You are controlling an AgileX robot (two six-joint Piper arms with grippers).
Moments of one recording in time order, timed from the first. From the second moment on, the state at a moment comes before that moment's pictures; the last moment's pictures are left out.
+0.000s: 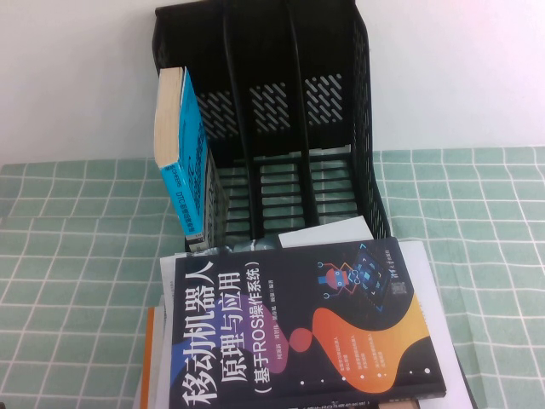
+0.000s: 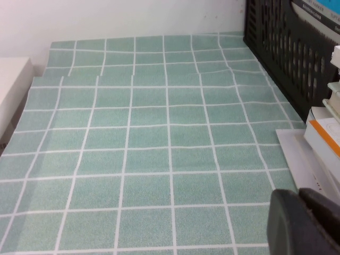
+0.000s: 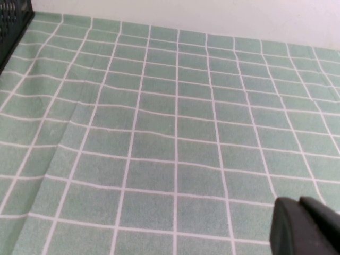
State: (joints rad) right arm -0.04 -0.01 0.03 -0.11 0.42 -0.06; left arm -0.07 -0.01 0.02 -0.04 0.38 -0.01
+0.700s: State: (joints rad) right arm -0.04 -0.01 0.03 -0.12 0.41 -0.06; left arm -0.07 -0.01 0.02 -0.04 0.35 -0.02
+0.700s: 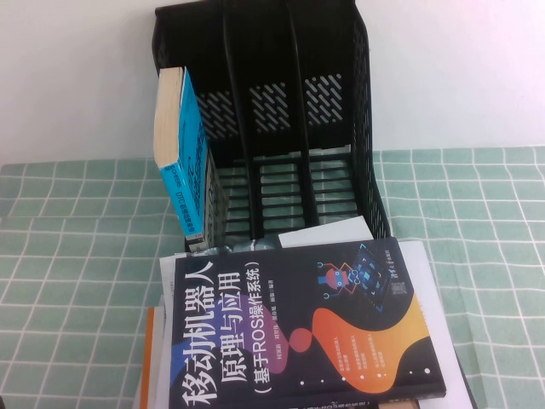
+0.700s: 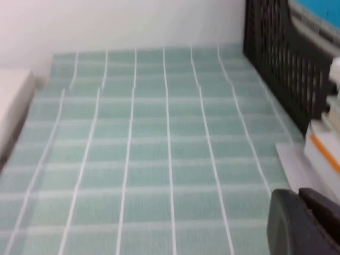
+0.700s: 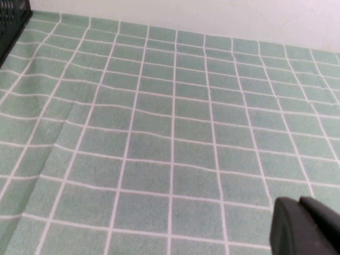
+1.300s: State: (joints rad) right arm -0.04 -0.01 0.03 -0.16 -0.47 0.03; left arm -0.07 -0.01 0.03 -0.05 -0.37 -0.08
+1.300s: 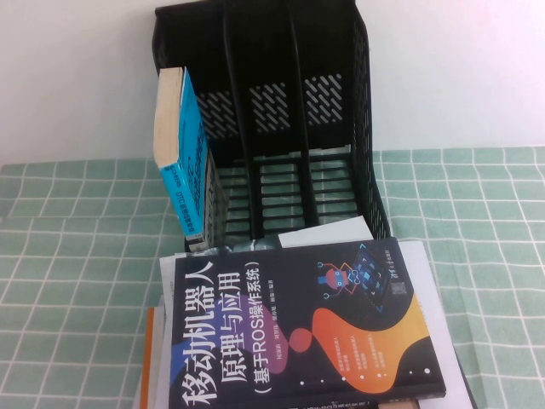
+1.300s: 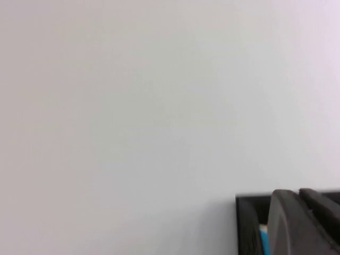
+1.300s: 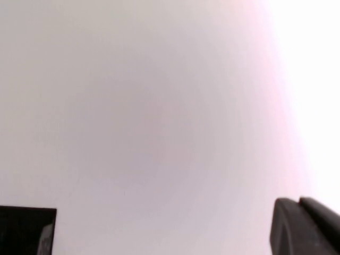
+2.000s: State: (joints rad) right arm -0.04 0.01 -0.41 -0.49 0.13 0.18; left arm -0.07 0.14 -0.54 -0.02 0.21 -0.18
